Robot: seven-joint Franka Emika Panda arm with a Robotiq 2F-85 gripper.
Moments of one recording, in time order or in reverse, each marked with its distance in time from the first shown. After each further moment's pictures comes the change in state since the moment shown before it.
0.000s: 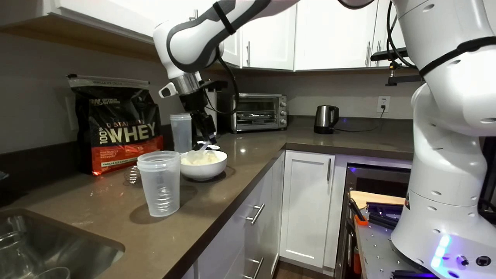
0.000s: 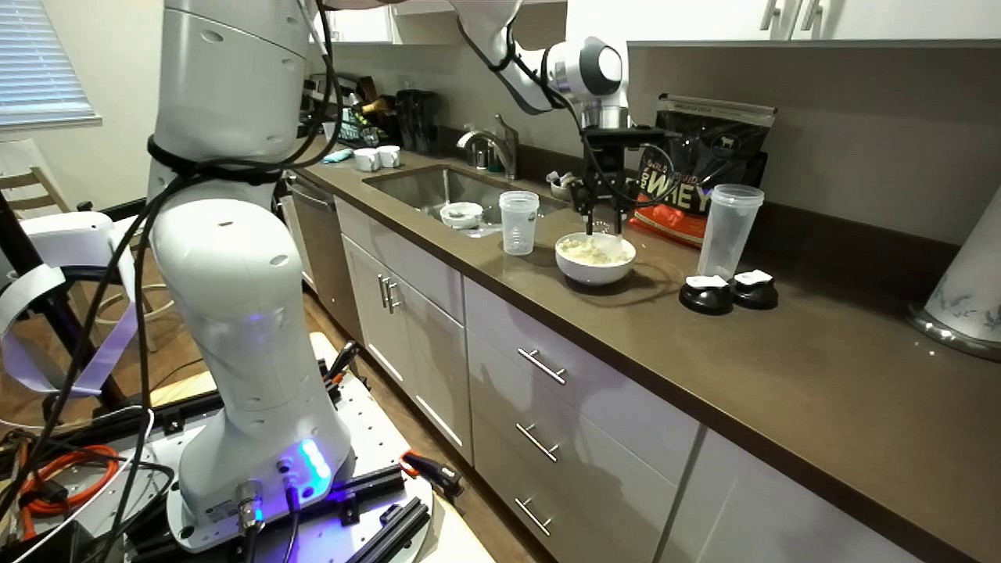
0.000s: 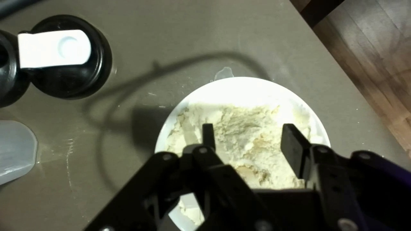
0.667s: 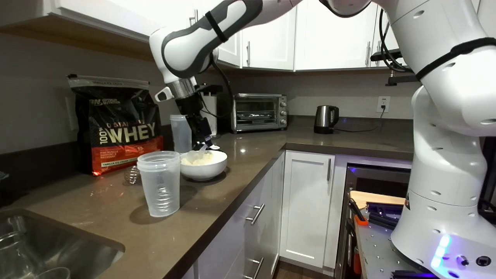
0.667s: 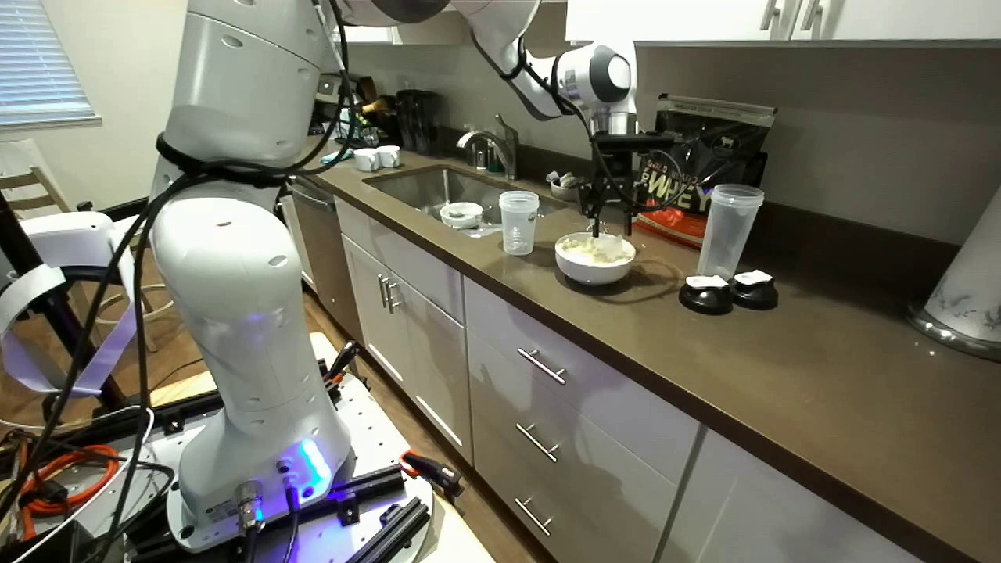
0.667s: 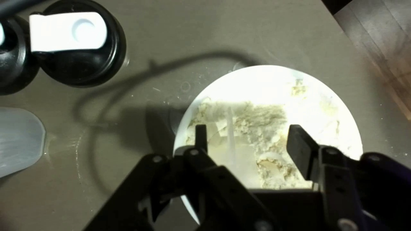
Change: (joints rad) arm -0.009 0.076 0.000 0.087 0.000 -0.005 -0.035
